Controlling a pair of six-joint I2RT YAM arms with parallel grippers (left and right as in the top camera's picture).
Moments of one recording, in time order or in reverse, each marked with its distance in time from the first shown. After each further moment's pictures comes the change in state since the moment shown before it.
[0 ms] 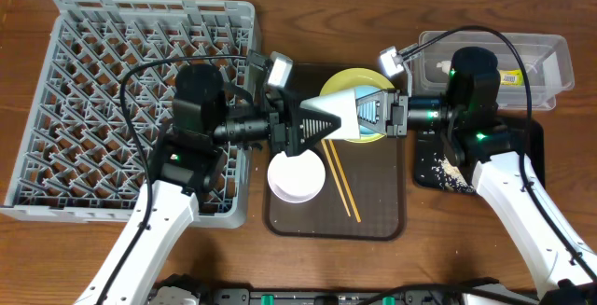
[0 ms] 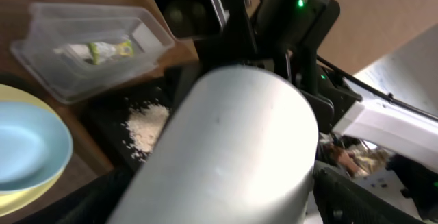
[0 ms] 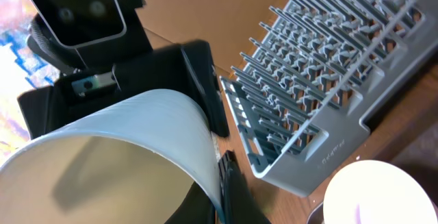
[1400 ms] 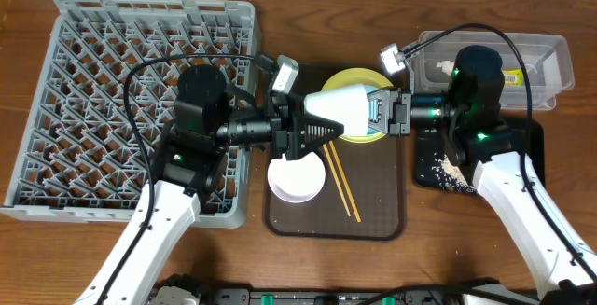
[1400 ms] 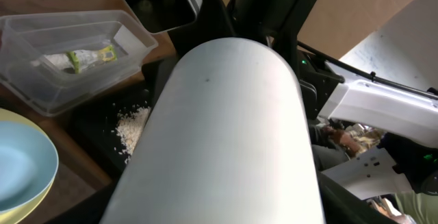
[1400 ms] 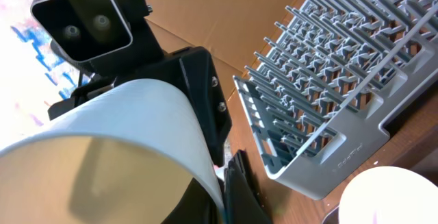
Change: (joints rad) left arm -0.011 0.002 0.000 0.040 0.043 0.058; right arm -0.002 -0.001 0.000 0.048 -0.043 0.061
